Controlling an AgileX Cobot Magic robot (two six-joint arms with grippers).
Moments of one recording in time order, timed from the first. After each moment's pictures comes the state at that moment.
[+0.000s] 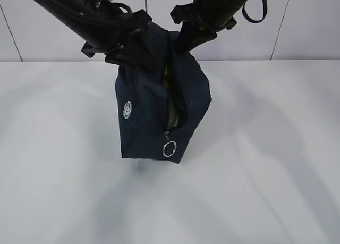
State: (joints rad) left arm -0.42 1.90 -1.64 -0.73 1.04 0.28; right arm 0.27 2.20 -2.21 0.49 1.26 -0.32
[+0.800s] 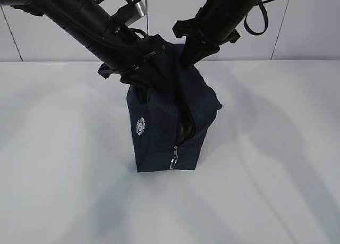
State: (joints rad) left arm -0.45 2.00 -1.64 -0.77 1.03 0.28; right arm 0.27 2.20 -2.14 0.45 1.24 -0.27
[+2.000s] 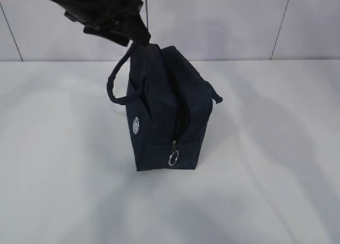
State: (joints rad) left arm -0.45 1.80 -1.64 -0.50 0.87 0.28; right arm 0.28 2.01 -2.19 0.47 1.00 -0.30
